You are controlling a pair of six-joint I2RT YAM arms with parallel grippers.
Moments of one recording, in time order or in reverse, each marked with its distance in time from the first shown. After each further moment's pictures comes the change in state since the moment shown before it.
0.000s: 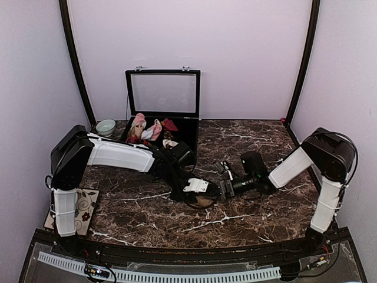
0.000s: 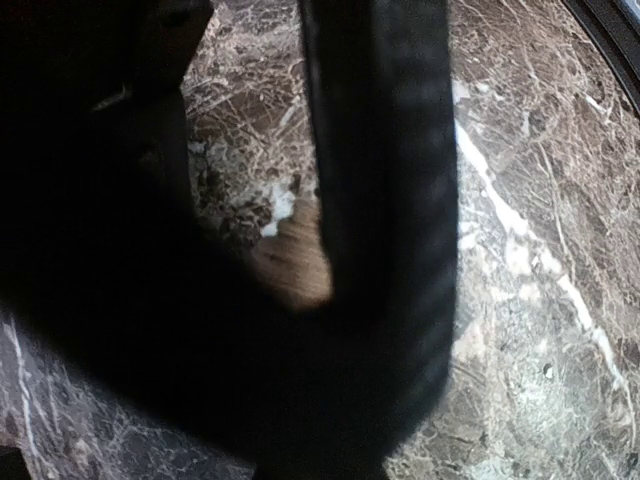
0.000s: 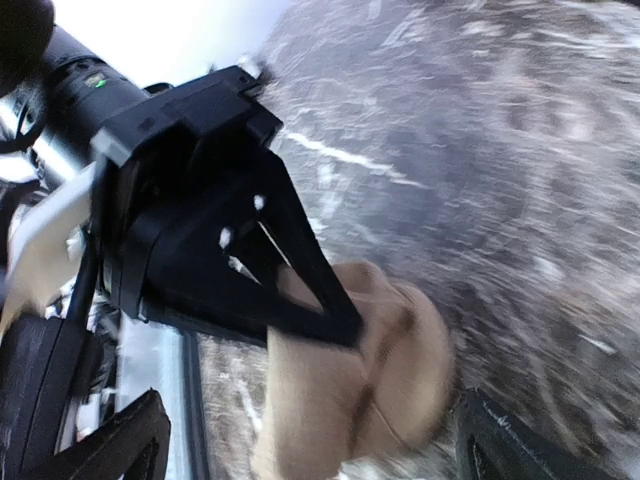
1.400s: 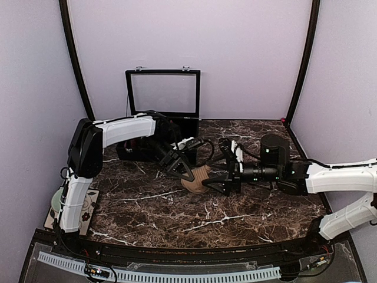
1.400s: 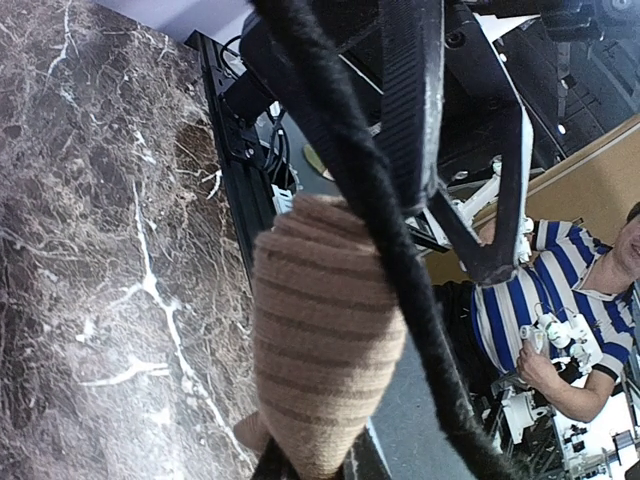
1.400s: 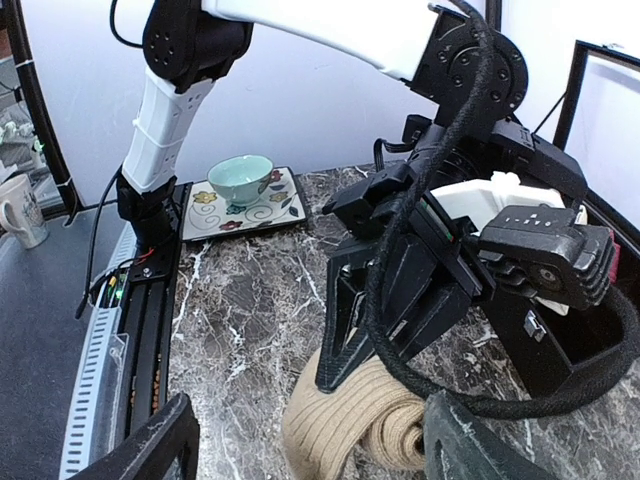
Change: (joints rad) left arm 0.222 0.257 0.609 -0.997 0.978 -0.011; right arm 0.240 -0.667 -0.011 -0.196 0.449 -0.501
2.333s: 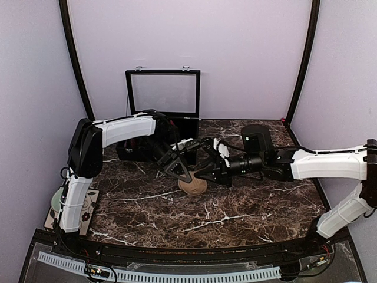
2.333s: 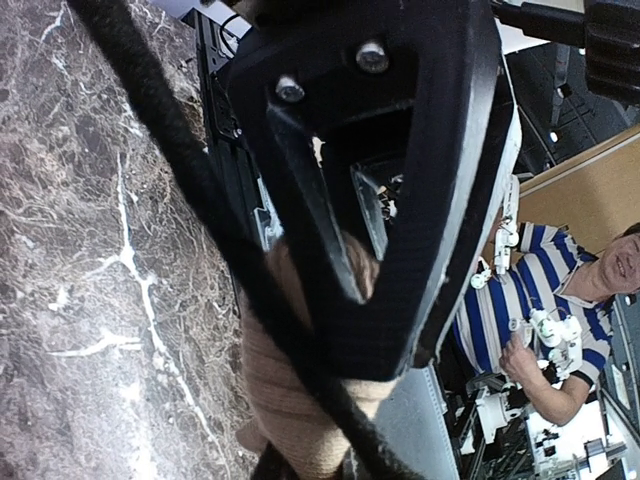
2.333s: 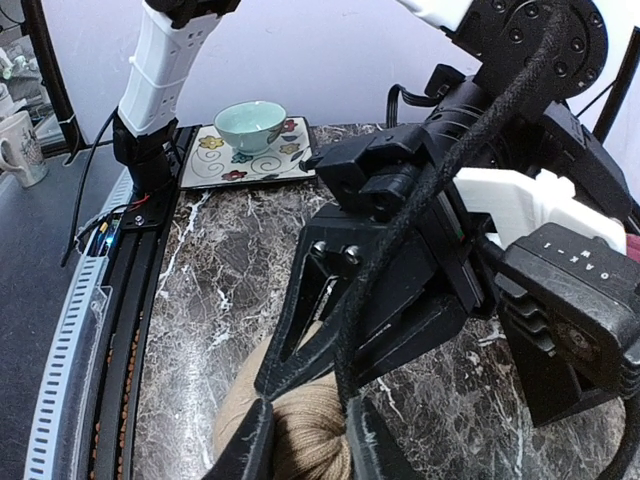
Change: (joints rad) left arm 0.002 -0.002 -0.002 -0.117 -0.001 0.033; right arm -0.011 0.189 0.207 -0.204 -0.094 -0.176
